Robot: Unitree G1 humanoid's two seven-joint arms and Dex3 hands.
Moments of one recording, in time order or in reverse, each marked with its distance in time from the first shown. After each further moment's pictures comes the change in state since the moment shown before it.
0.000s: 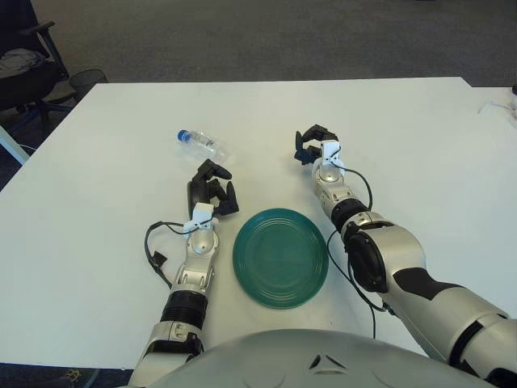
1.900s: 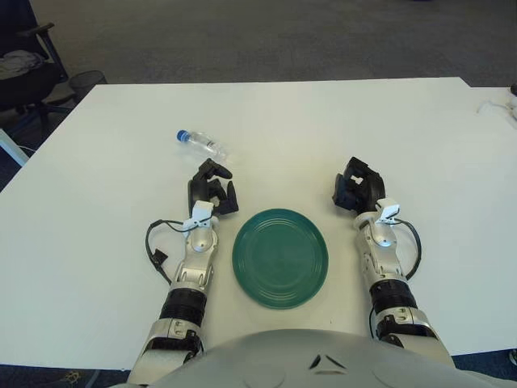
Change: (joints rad) left arm -0.025 0.016 0.003 0.029 -0.016 -0.003 -0.028; right arm 0.689 -0.098 -0.001 -0.796 0.113 -0.097 0.433
